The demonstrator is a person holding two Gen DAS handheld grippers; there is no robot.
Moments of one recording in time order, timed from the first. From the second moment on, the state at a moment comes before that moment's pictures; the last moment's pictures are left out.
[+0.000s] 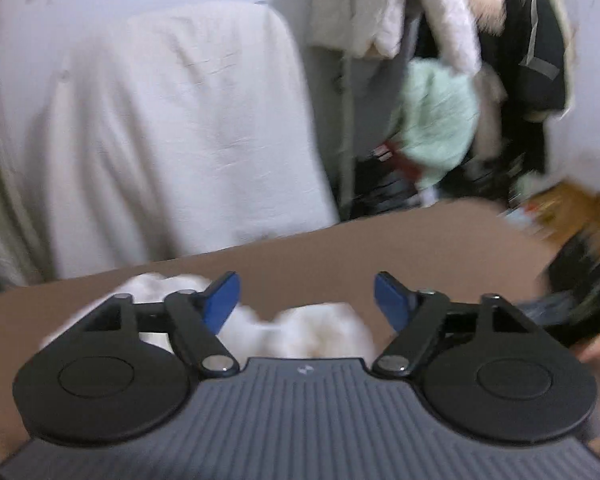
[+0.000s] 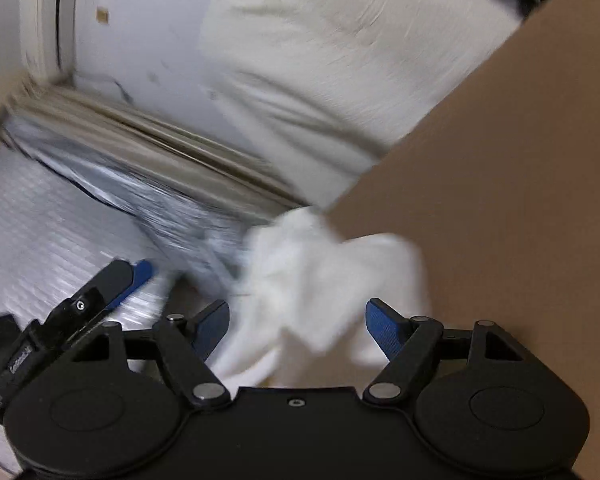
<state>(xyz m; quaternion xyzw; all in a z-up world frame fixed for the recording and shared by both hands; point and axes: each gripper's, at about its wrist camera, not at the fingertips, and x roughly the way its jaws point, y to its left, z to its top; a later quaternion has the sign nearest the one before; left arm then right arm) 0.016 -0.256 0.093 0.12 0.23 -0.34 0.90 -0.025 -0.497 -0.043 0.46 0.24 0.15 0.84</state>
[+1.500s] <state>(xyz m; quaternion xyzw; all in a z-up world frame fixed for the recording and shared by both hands) 0.025 -0.137 -0.008 -0.14 0.23 -0.39 0.88 -0.069 -0.558 0.119 -0.05 0.07 -0.19 0.98</state>
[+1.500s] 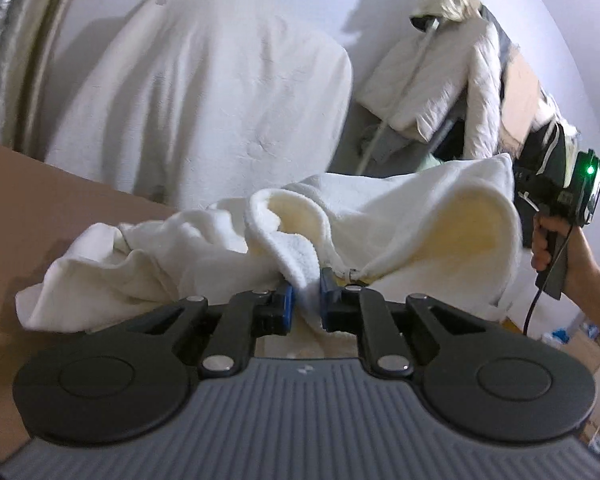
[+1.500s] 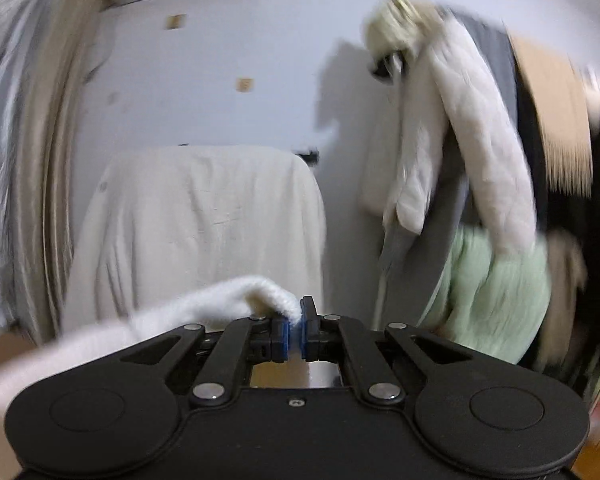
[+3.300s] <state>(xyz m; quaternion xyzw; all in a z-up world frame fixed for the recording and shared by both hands) 0.039 -0.119 -0.083 -0.19 0.25 -0.34 0.89 -0.082 -0.469 -0.016 -0.13 0.28 -0.12 0.94</state>
